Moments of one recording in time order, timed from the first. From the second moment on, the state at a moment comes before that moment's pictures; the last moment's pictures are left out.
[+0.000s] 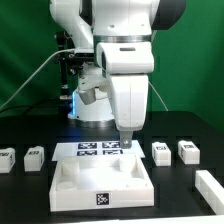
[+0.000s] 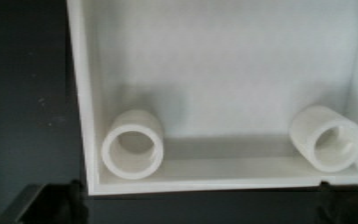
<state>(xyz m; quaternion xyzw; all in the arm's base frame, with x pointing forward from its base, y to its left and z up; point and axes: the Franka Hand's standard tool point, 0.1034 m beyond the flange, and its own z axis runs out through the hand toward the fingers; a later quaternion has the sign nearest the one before) 0.514 0.016 0.095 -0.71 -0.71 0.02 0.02</state>
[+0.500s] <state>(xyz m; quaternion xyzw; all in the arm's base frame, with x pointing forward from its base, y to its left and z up) 0.420 -0.011 0.048 -0.70 -0.72 0.01 0.02</state>
